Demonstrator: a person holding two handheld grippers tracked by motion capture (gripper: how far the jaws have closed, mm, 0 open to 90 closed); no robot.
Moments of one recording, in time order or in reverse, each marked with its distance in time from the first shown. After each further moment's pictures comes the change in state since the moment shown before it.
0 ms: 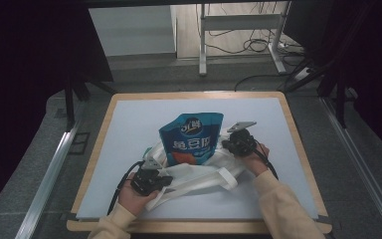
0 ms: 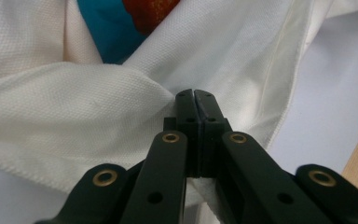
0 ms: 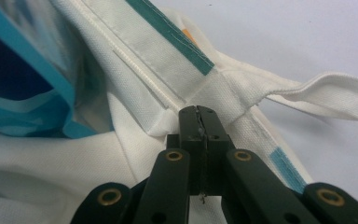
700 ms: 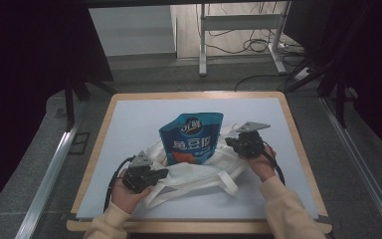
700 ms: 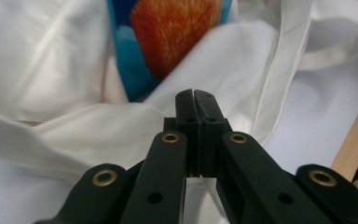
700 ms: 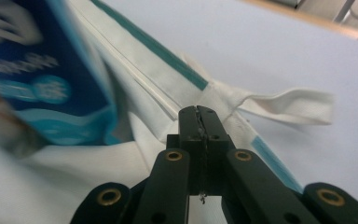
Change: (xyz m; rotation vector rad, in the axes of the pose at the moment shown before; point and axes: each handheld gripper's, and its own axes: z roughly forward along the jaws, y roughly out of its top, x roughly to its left) left arm 0.002 0.006 -0.035 -0.155 0.017 -0.005; right arm 0.003 -0.004 -0.037 -0.152 0.014 0.038
